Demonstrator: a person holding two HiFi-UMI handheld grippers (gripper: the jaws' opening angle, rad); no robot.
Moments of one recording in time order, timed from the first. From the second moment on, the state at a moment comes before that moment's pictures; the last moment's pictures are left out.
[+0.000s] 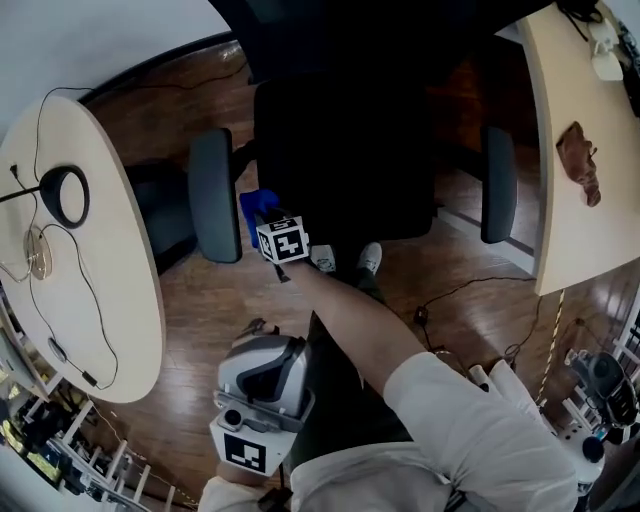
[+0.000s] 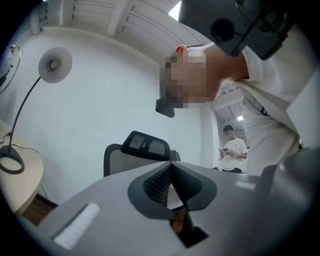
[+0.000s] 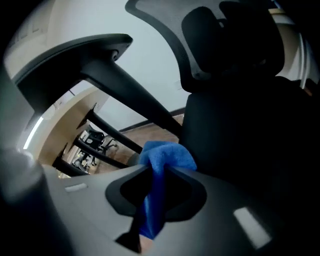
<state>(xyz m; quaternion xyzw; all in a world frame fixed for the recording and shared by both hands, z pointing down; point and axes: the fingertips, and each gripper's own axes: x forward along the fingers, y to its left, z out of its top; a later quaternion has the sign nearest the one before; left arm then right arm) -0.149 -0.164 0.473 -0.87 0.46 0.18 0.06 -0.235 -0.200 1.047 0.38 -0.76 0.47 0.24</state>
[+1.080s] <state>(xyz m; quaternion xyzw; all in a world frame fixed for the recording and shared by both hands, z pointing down) -0.038 -0.150 0.344 -0.89 0.42 0.17 0.09 0.151 -0.224 0.855 0.55 -0.75 0.34 0.12</state>
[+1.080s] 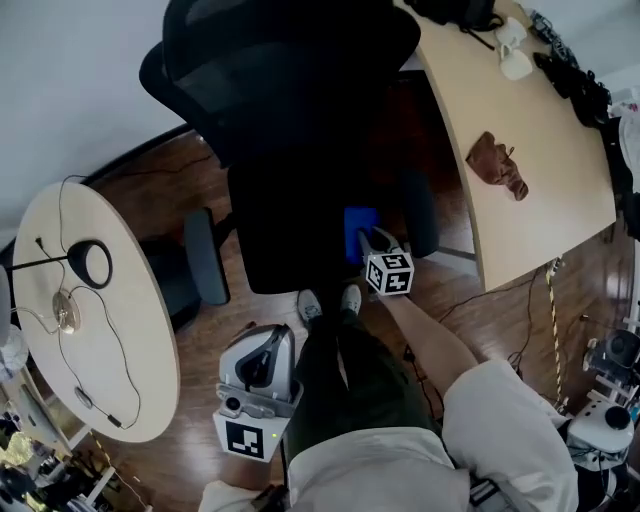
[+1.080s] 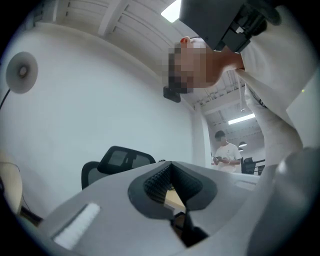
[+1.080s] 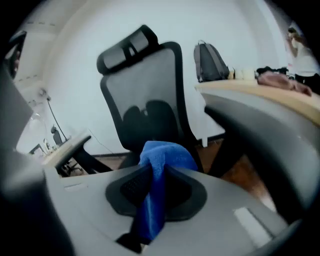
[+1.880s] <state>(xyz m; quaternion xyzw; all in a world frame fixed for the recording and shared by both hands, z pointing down) 0.097 0.052 0.034 -0.87 0.38 0.15 0.28 0.218 0.097 0.046 0.40 -0.86 -0.25 -0.20</state>
